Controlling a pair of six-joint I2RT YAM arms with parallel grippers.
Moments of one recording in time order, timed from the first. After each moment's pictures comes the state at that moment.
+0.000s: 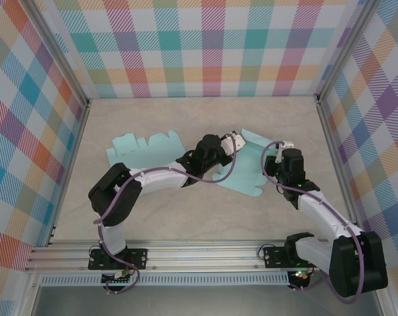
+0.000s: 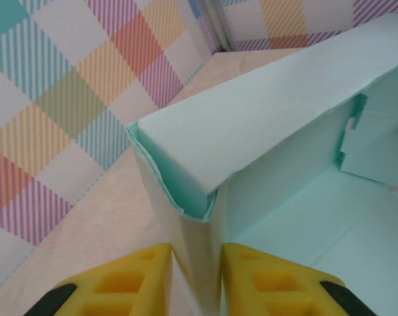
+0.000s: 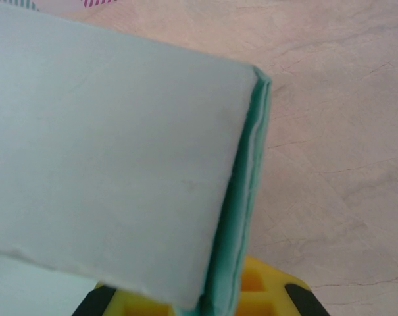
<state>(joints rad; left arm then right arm) -0.88 1.85 1.20 0.40 -0.16 0.42 0.21 1.06 0.50 -0.01 0.02 0.26</state>
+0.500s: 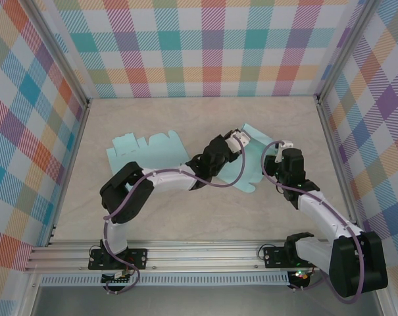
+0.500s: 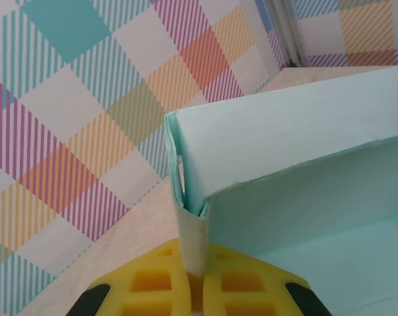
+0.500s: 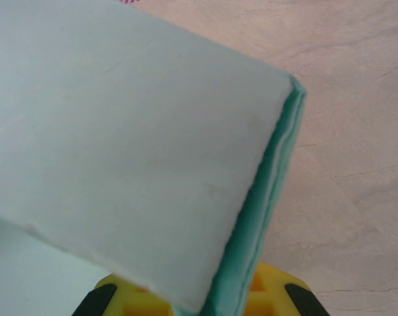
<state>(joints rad) -0.93 1.95 1.24 0.57 -0.41 0.44 0.21 1.06 0.50 0.00 0.00 0.27</state>
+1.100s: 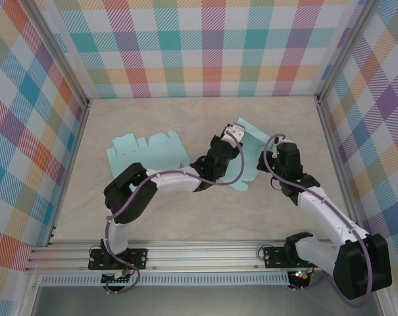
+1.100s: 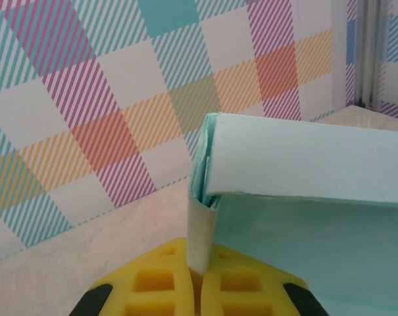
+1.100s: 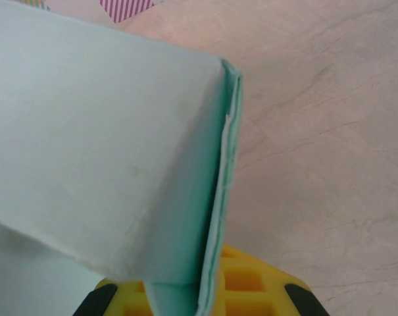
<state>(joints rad) -0.95 1.97 1.28 0.61 -0.66 0.18 0.30 1.05 0.62 -0.17 0.03 0.50</state>
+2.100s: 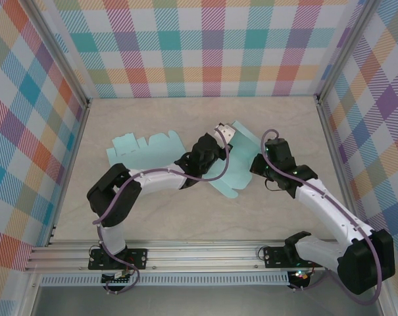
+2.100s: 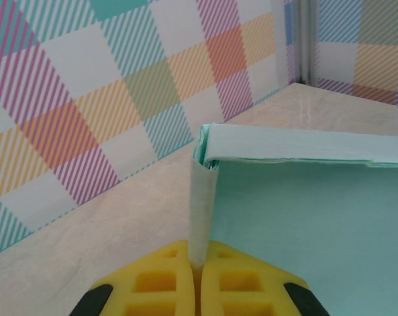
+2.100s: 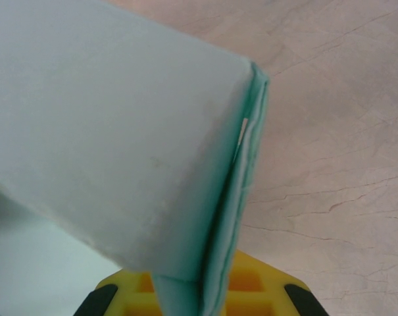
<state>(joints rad) -0.87 1.84 1.15 0.53 -0.38 0.19 0.43 1.08 0.80 -0.52 0.04 0.68</state>
